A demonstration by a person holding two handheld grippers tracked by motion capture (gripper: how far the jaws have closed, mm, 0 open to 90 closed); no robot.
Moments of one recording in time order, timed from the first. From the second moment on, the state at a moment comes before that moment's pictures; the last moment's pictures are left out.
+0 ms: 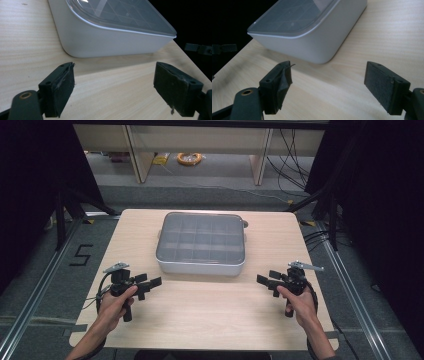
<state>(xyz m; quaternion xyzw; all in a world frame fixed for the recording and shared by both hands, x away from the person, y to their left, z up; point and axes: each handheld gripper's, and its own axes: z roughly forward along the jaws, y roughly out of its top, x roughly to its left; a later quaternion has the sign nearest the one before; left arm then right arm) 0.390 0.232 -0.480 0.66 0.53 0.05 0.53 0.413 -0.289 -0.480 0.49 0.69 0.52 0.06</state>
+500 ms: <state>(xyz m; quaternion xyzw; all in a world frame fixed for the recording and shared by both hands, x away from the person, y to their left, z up) 0.428 0.227 -0.467 0.65 0.54 0.05 0.53 0.444 -0.290 -0.464 0.51 0.67 0.54 0.04</state>
